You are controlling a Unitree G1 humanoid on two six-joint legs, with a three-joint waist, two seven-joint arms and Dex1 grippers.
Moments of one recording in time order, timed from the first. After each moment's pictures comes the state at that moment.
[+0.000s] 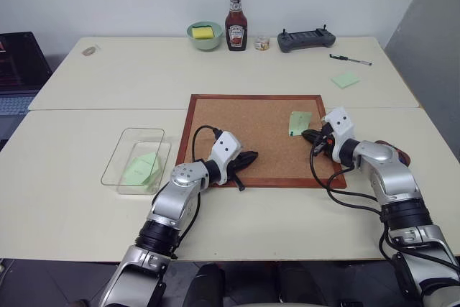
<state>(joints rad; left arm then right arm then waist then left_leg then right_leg) -0.42 0.26 -0.22 0.16 -0.13 0.26 -0.74 -0.53 -0.49 0.04 0.28 0.17 0.36 0.69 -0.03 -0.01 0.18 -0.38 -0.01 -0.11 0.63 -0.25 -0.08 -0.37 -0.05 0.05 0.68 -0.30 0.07</state>
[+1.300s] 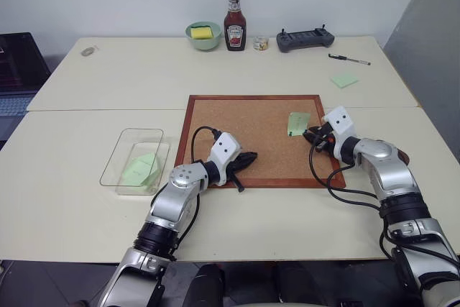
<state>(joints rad) -0.40 0.27 -0.22 0.14 -0.13 0.26 -0.73 -0.58 -0.50 0.05 0.38 0.10 0.30 0.69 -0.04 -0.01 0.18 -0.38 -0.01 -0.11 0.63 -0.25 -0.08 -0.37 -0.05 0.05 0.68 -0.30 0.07</state>
